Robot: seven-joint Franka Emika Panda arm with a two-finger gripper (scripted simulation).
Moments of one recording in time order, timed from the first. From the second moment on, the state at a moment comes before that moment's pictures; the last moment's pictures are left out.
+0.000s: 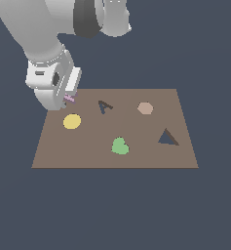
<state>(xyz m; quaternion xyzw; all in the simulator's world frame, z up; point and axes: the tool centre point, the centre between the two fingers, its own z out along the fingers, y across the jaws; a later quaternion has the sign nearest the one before) -0.100 -0.173 0.047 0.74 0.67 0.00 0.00</state>
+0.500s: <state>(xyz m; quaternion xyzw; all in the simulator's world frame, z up) -0.101 -0.172 0.030 0.74 0.67 0.00 0.00</state>
